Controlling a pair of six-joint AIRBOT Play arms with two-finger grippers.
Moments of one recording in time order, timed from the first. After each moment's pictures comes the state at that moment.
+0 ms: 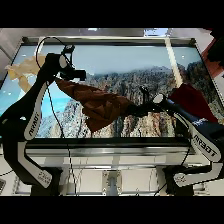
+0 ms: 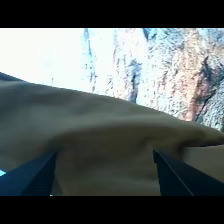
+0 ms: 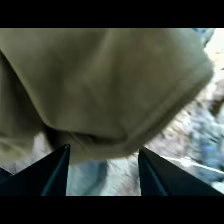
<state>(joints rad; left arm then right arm) -0.20 -1.80 1.80 1.54 -1.09 -1.65 0.24 -1.54 0.95 -0.79 0.80 1.32</state>
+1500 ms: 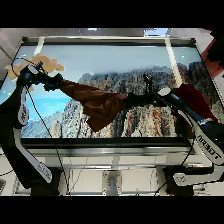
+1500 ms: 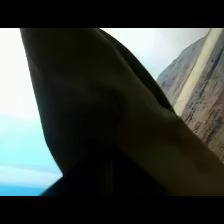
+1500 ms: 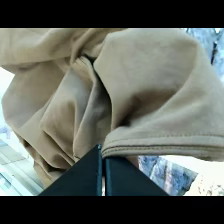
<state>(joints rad) 0.19 -2.01 1.80 1.09 -1.04 -1.64 0.20 -1.50 1.03 -0.52 0.82 1.15</state>
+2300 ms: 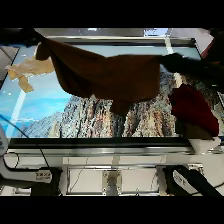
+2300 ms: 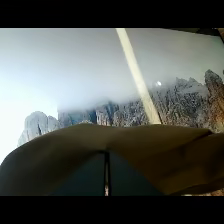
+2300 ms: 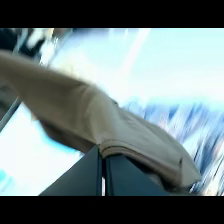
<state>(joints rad) 0.21 -1.47 2.06 0.87 -1.30 -1.32 -0.08 -0.94 1.30 -0.59 0.95 1.11</state>
